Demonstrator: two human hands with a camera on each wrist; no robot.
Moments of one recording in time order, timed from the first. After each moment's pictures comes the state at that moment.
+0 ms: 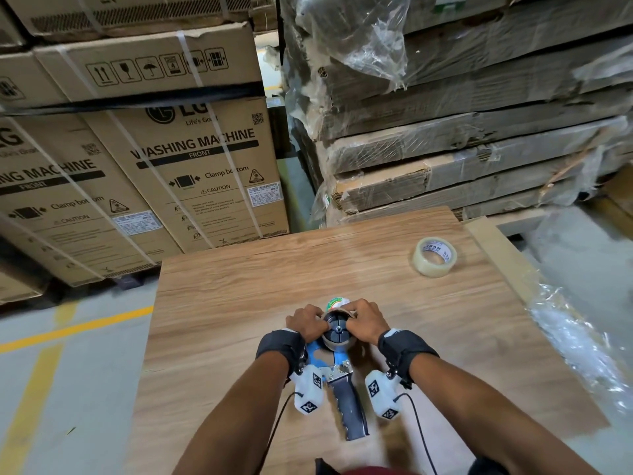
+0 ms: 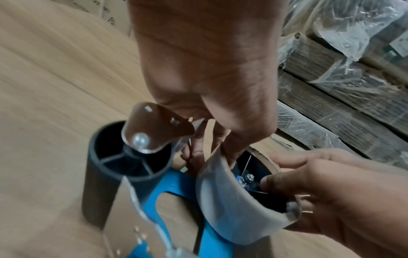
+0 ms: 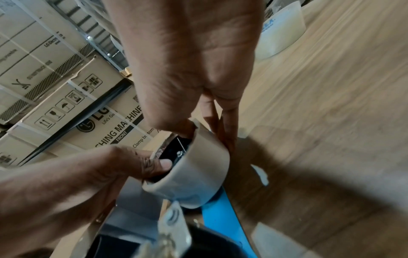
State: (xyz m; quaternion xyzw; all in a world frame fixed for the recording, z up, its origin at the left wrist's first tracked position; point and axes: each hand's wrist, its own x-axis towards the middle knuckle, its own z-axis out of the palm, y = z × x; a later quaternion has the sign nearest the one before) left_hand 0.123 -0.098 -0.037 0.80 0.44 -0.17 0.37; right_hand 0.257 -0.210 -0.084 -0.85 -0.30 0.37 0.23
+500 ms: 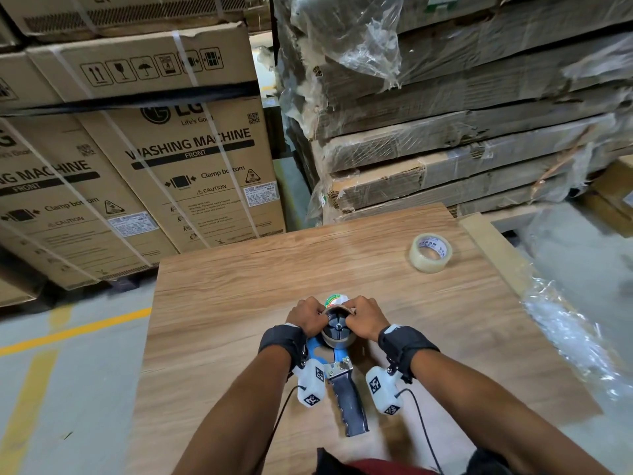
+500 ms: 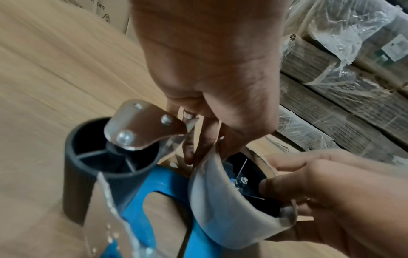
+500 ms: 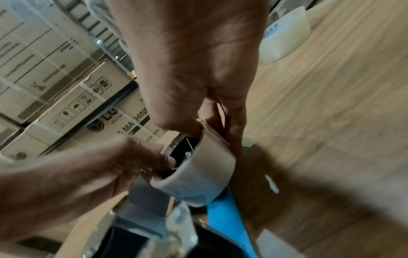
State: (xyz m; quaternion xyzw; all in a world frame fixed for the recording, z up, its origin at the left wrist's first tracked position) left_hand 0.133 -0.081 -0.079 0.81 0.42 -0.14 0.38; right_hand 0.261 -0.211 -0.093 -0.85 -0.29 0.37 0.22
